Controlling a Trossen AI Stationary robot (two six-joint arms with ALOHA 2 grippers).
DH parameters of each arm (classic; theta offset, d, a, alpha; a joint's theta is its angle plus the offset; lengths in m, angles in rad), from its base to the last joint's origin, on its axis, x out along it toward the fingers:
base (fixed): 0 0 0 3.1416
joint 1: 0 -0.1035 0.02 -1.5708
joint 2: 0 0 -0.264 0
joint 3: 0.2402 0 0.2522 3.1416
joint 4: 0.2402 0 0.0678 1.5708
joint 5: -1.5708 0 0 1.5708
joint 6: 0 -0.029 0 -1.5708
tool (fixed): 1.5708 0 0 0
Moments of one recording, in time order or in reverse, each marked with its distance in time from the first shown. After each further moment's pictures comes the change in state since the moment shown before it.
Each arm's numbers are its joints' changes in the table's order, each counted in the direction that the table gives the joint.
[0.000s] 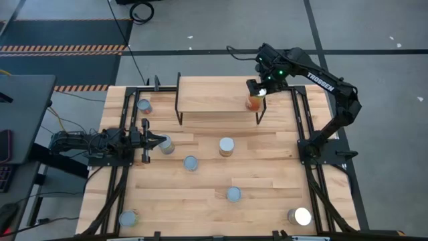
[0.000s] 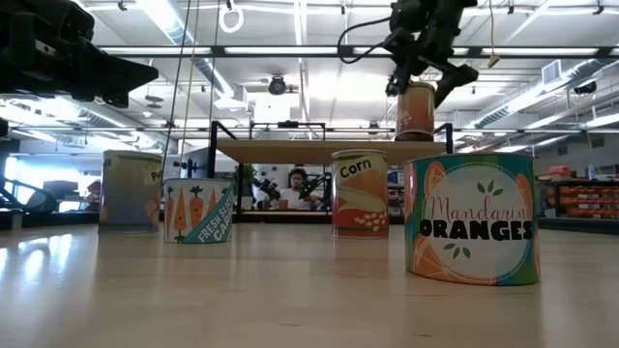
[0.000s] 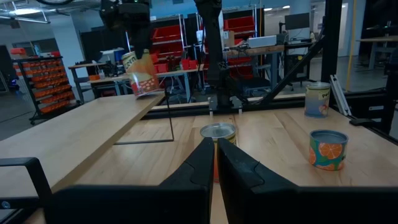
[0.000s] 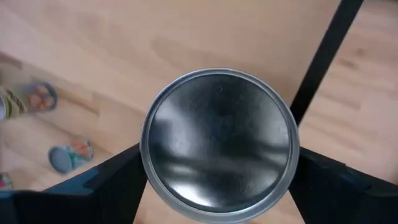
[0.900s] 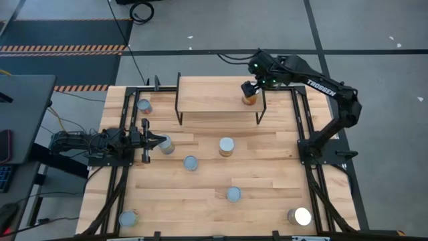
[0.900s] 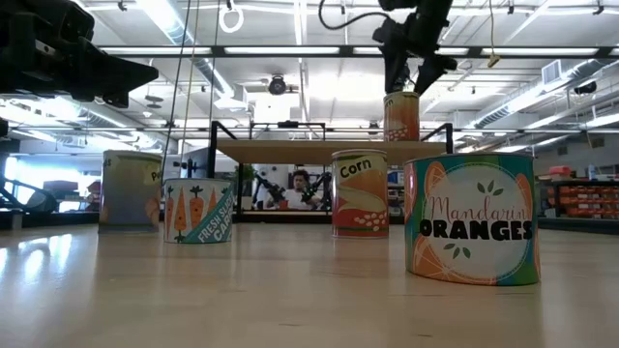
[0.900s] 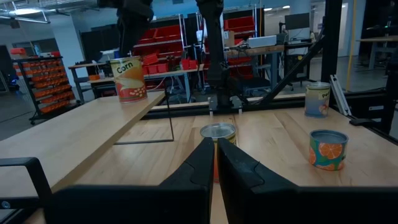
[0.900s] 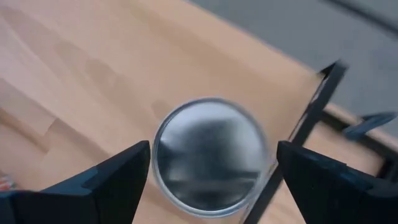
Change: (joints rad) left arm 0.000 0.000 0.000 0.000 0.000 0.000; right arm -0.165 0.031 0.000 -0.155 -0.395 0.188
